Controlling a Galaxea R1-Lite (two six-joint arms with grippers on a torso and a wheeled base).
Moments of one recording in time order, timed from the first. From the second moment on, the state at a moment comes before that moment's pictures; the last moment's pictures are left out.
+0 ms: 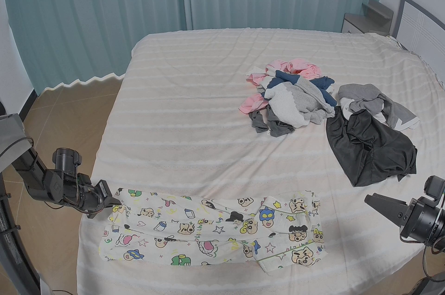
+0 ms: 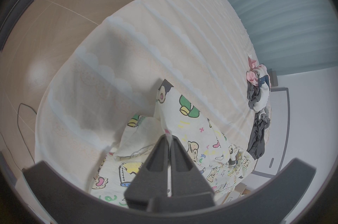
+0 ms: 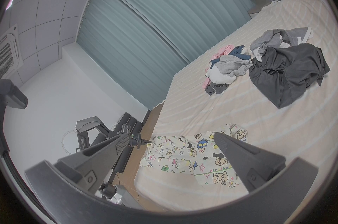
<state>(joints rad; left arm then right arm) 0.15 2.11 -0.72 -0.41 -0.47 -0.57 0.39 1.11 -0.02 -0.97 0.26 0.60</state>
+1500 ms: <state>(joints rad) 0.30 2.05 -0.64 -0.44 -0.49 -0.43 0.39 1.10 -0.02 -0.97 0.26 0.61</state>
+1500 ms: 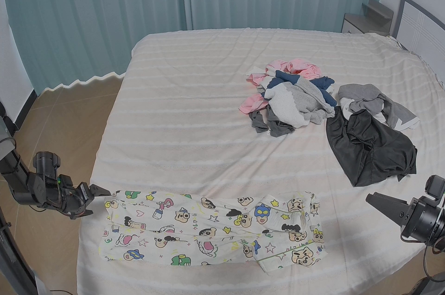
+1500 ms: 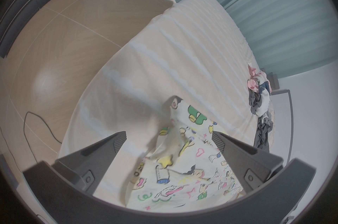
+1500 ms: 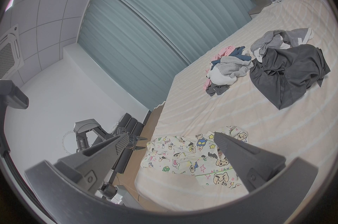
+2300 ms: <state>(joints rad) 0.29 2.05 -0.37 -0.57 -0.53 -0.21 0.39 1.09 -0.03 -0.97 0.26 0.61</state>
